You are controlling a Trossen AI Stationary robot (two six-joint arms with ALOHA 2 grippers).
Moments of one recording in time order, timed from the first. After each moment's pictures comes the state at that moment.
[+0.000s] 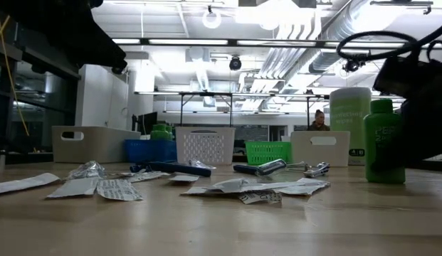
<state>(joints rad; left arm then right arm) -0.47 0.86 0.52 -0.17 -0.70 -0.49 0.66 1.53 0.43 0.06 0.66 1.02</state>
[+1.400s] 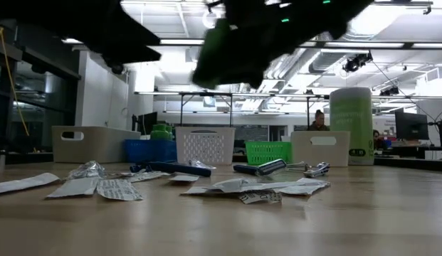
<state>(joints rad) -0.30 1.05 0.44 0.43 -0.53 -0.18 0.16 1.78 1.03 0.28 0.13 0.18</state>
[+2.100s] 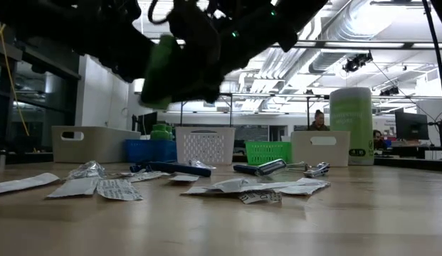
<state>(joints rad) -0.21 1.14 0.44 0.45 -0.28 -0.16 0.14 2.03 1.33 0.11 0.03 0.13</state>
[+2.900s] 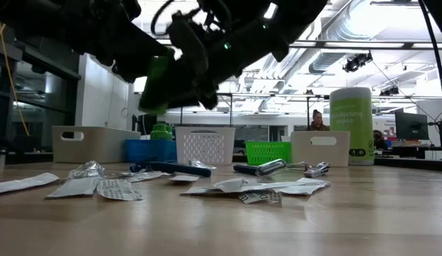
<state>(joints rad) -0.21 1.14 0.44 0.47 -0.22 -0.18 0.10 2.05 1.32 0.23 0.01 0.15</state>
